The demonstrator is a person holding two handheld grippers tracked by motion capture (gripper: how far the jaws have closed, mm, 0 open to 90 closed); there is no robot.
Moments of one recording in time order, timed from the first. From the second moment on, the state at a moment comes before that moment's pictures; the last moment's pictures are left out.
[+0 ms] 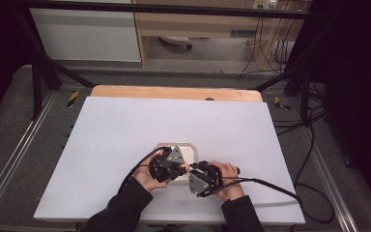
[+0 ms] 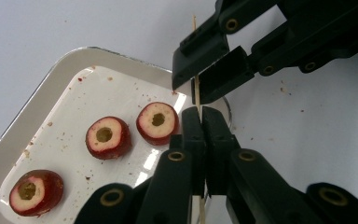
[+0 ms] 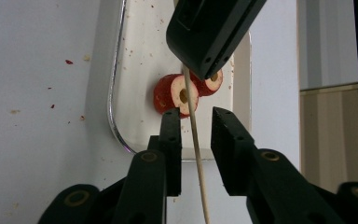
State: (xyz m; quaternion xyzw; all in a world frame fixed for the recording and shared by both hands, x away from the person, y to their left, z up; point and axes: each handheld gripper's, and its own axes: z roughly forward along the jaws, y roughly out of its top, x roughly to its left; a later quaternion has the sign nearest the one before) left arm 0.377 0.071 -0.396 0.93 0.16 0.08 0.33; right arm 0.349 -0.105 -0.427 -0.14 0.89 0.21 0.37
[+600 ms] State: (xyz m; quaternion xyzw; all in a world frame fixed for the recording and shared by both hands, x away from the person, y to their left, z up) left arm 0.377 0.071 -0.396 0.93 0.16 0.08 0.33; right arm 0.348 -0.105 -0.427 -0.18 0.89 0.19 0.38
